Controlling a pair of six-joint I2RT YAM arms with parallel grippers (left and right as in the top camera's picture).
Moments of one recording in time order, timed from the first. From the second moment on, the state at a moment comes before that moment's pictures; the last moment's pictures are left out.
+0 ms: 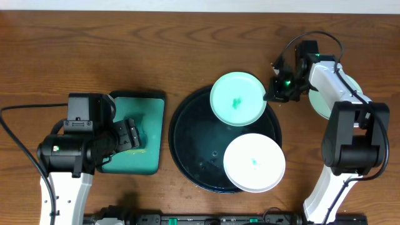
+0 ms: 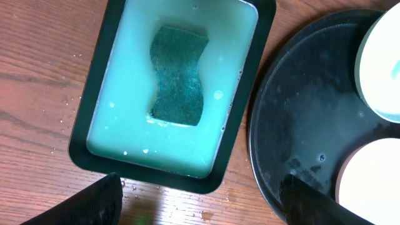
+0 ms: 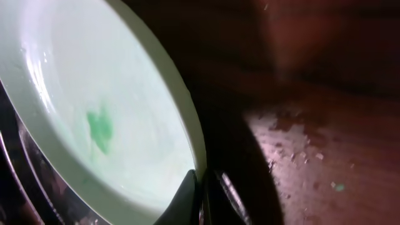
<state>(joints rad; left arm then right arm) -0.02 1.04 1.09 -1.23 0.10 -0.31 0.00 2.06 1.47 -0.93 -0.48 -0.01</state>
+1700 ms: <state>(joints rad) -0.02 1.19 1.09 -1.22 0.06 -0.31 0.27 2.14 1.46 -0.82 -0.43 0.13</state>
